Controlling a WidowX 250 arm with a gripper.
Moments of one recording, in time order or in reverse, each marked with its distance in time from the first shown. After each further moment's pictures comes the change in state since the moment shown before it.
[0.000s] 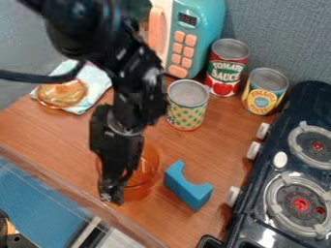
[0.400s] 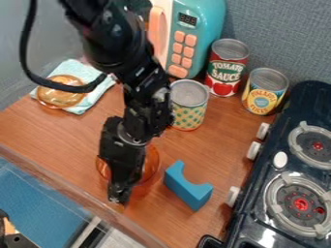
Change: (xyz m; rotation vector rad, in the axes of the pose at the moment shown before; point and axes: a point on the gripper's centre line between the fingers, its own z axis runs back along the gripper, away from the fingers) arm -0.003 -0.015 -0.031 0.022 -0.023 0.024
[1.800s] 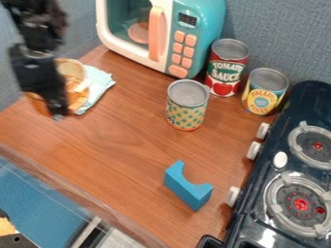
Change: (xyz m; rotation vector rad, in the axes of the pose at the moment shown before) arm 0.148 -0.050 0.037 -0.087 0.107 0.656
